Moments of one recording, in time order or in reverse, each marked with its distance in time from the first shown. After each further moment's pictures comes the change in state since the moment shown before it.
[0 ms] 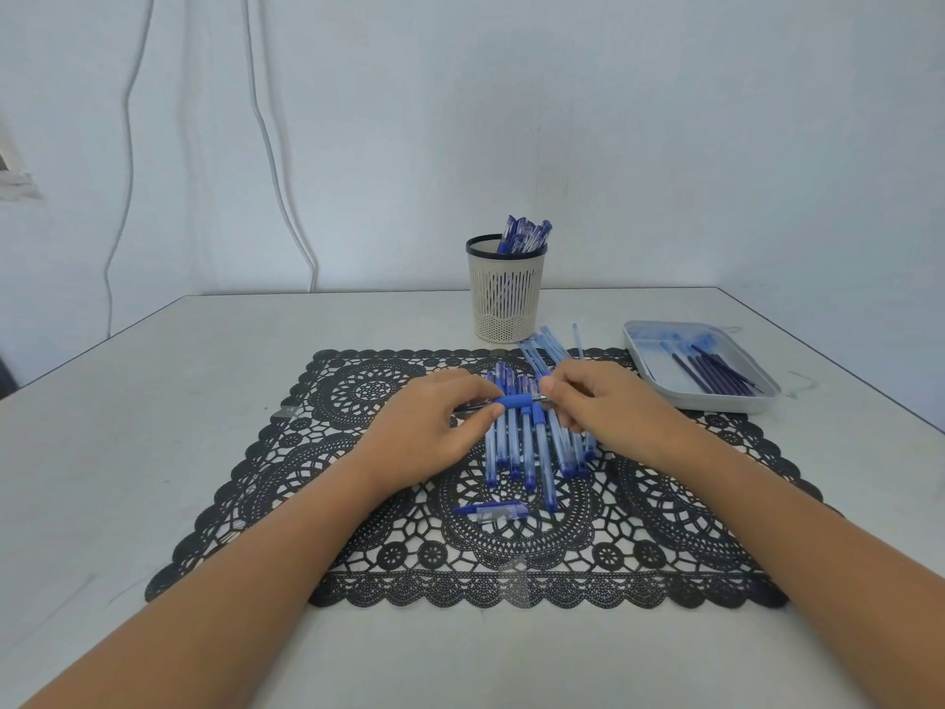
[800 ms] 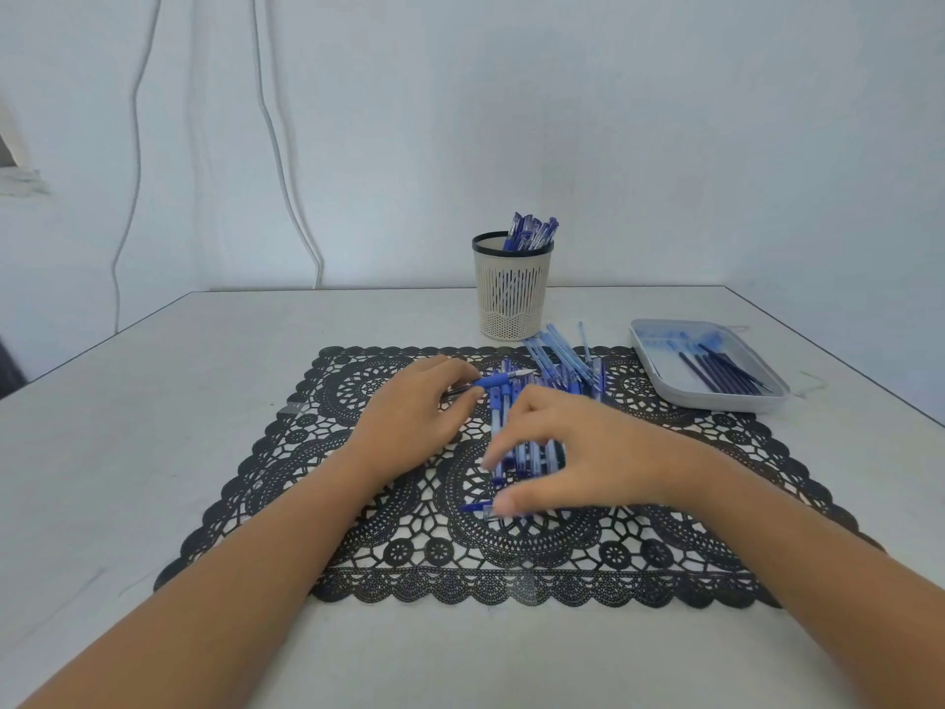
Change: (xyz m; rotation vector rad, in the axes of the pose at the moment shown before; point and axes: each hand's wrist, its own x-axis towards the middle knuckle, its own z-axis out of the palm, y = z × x) left_hand 0.000 -0.012 -0.004 0.106 0.054 -0.137; right_hand -0.020 -0.031 0.005 -0.162 -0.381 -0.232
